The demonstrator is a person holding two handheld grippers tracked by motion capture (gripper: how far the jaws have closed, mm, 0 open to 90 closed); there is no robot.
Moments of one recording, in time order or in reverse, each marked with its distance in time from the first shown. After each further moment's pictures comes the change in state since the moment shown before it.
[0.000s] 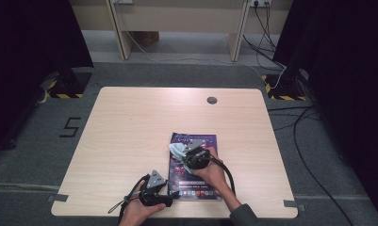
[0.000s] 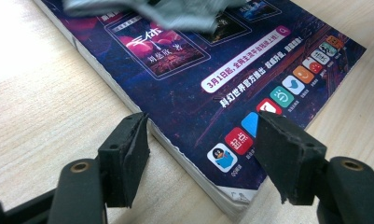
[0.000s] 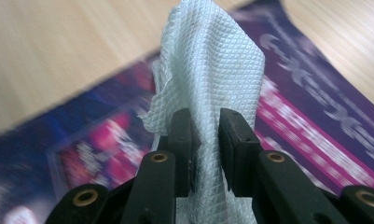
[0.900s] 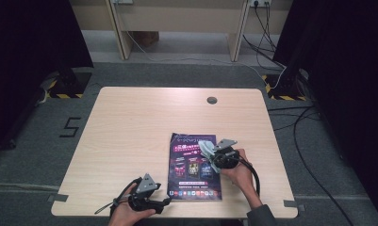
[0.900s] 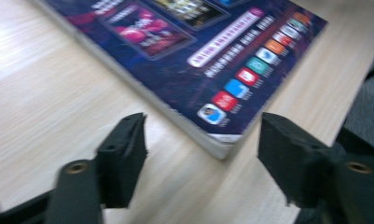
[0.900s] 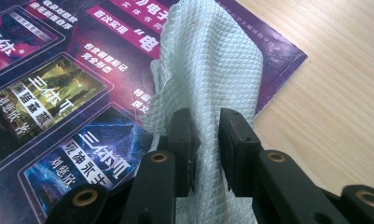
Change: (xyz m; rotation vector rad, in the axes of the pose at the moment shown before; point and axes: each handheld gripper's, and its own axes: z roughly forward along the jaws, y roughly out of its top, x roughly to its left) left arm 0.001 -0.008 -0.028 0.026 -0.057 0.095; right arm -0.052 -0.058 -0.047 0.046 -0.126 0.116
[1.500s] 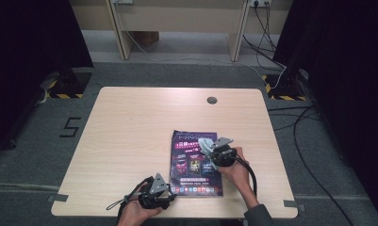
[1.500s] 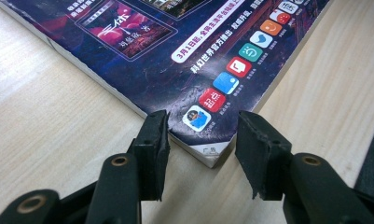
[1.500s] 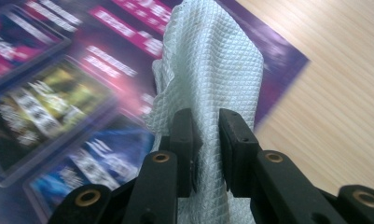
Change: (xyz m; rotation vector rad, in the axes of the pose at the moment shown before) left arm -0.005 0.012 0.022 0.048 0.046 0.099; right arm 0.002 0.009 0.007 0.010 -0.057 -0.015
